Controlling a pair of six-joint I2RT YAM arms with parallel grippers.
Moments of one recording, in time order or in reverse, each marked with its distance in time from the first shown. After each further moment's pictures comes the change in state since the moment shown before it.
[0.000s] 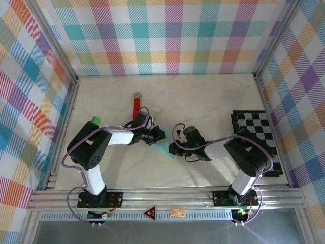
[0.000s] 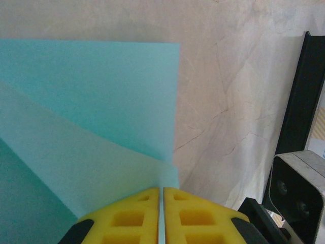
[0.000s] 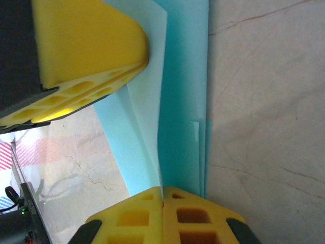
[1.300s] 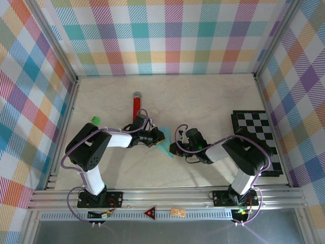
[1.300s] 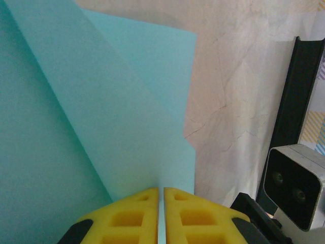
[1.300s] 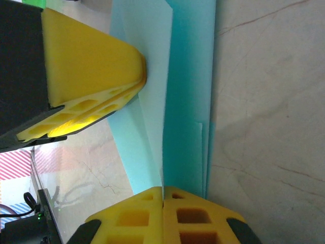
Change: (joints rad) left arm -0.002 -0.018 -0.069 0.098 0.001 -0.050; right arm -0.006 0.025 -0.064 0.175 -0.009 0.070
